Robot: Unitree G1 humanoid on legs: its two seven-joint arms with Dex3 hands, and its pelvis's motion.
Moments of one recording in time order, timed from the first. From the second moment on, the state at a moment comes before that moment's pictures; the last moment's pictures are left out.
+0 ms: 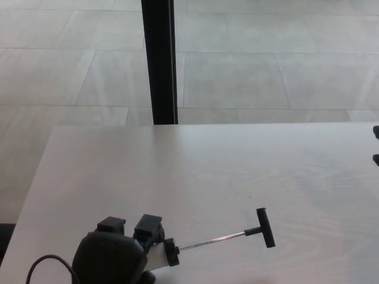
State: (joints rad) left_arm -0.03 0.41 -0.44 0.07 1.06 0.03 0.32; right_arm -0.23 -0.40 -0.20 0.17 0.03 -0.03 0.07
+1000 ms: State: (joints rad) left_arm -0.34 0.43 -0.33 0.26 0.90 -0.11 0.44; right_arm -0.36 -0.18 -0.03 0.01 0.08 0.22 0.08
